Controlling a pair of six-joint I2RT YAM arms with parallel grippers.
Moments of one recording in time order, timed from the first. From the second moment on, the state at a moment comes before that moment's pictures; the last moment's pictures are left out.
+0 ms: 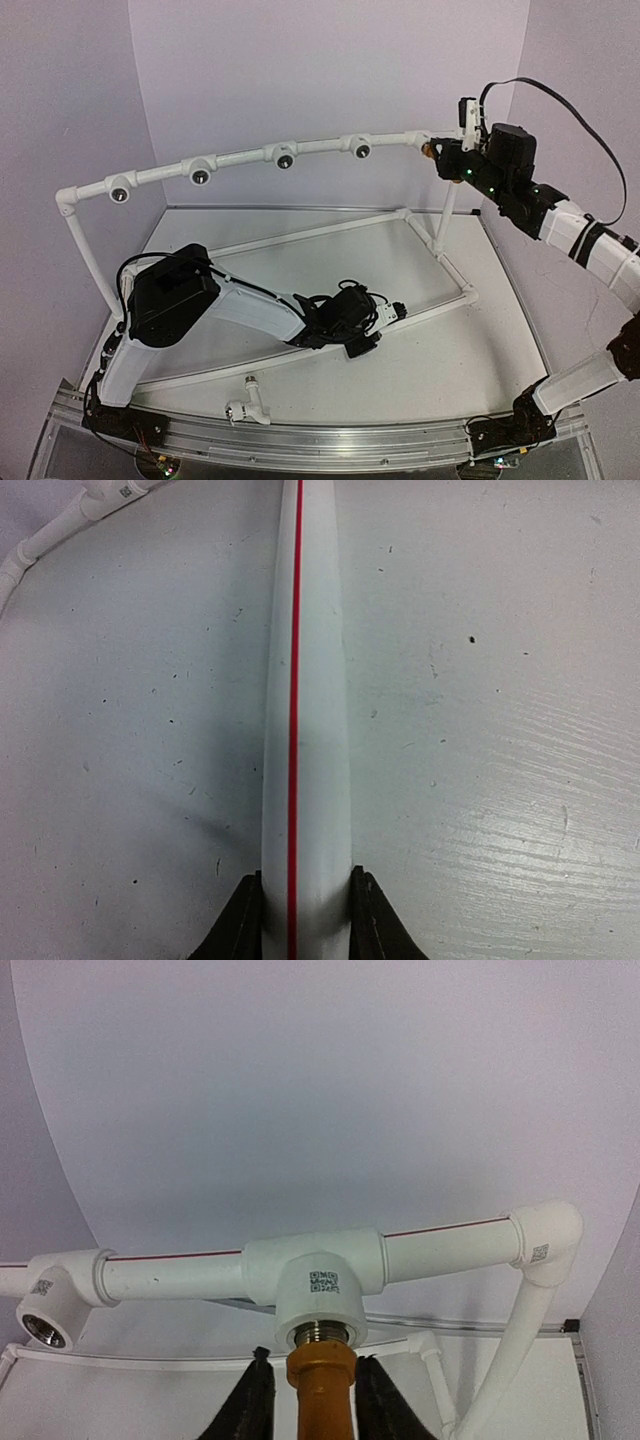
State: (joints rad) left arm -1.19 2.29 1.49 0.06 -0.12 0.24; right arm 0.44 1.37 1.30 0.02 0.14 0.11
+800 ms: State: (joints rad) left arm -1.21 2.29 1.49 0.04 -0.10 0.23; right arm 0.40 1.23 1.57 -0.66 -0.01 -0.34
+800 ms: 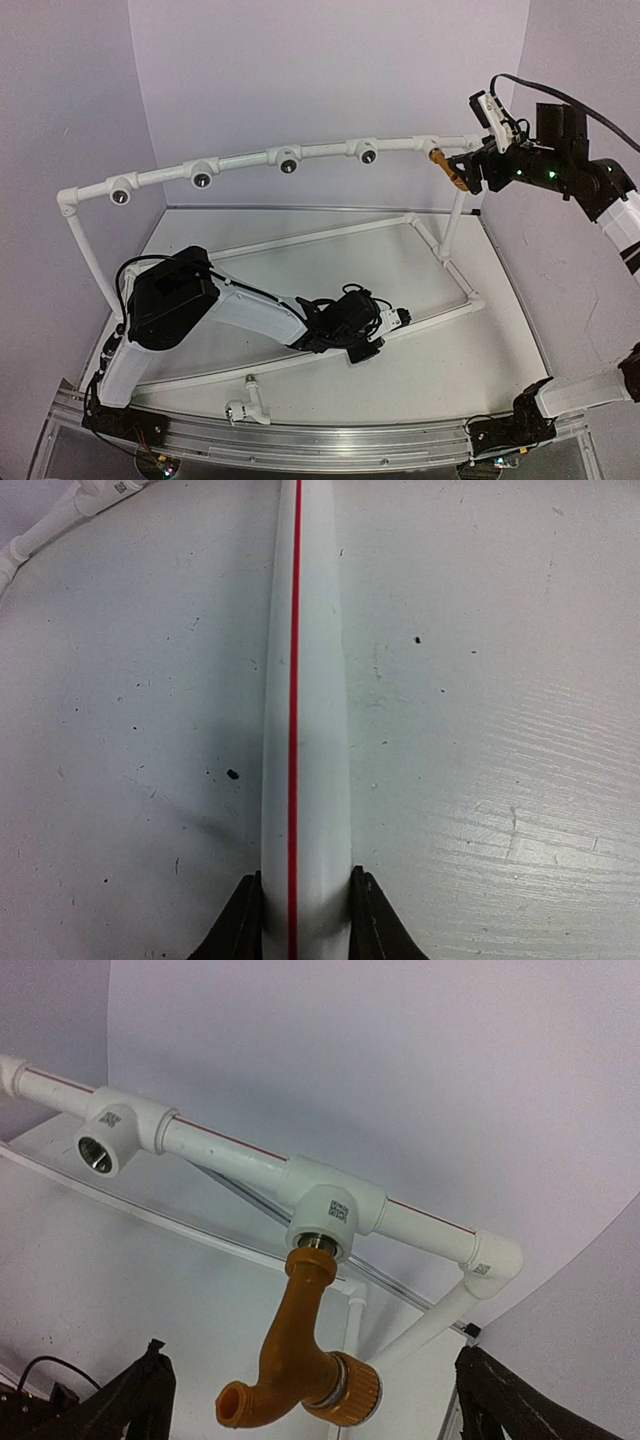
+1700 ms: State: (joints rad) left arm -1.21 2.29 1.51 0.01 -0.10 0.23; right arm 0.67 1.34 1.21 0.09 0.75 -1.10
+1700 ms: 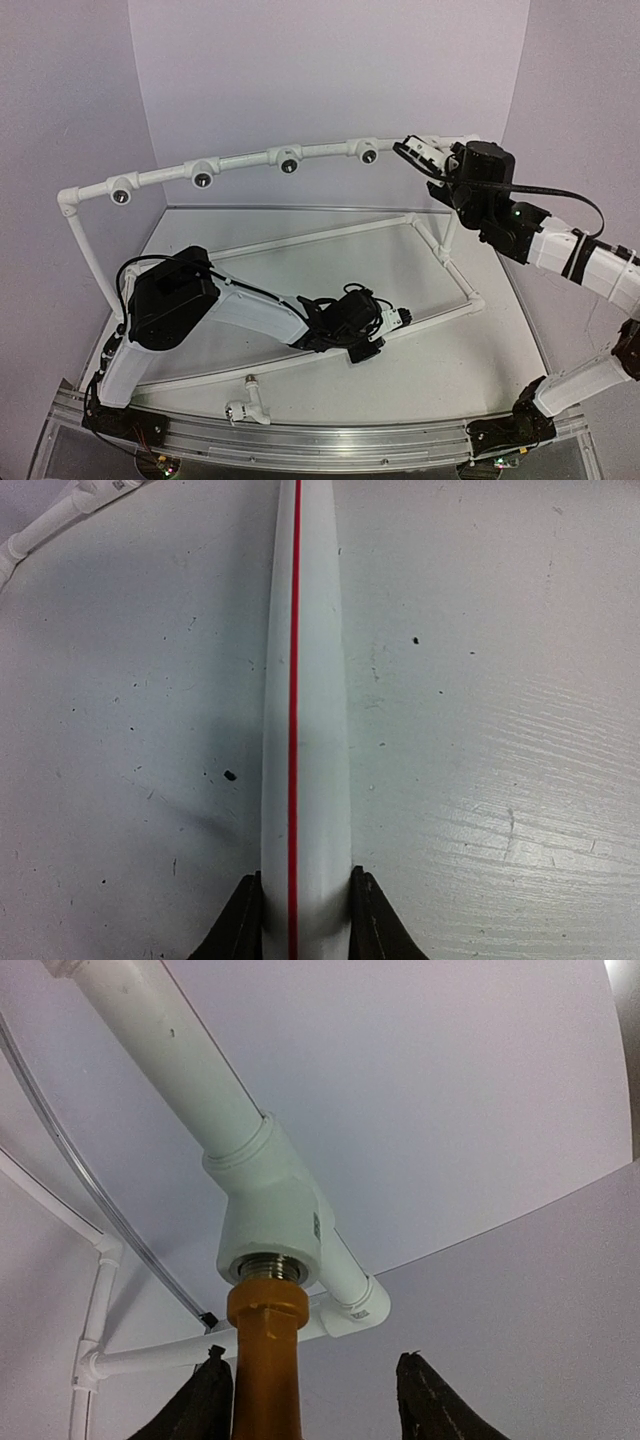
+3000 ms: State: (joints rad) left arm -1.21 2.29 1.51 0.02 -0.10 0.23; right arm 0.57 1.40 1.45 -0.30 0.42 -0.26
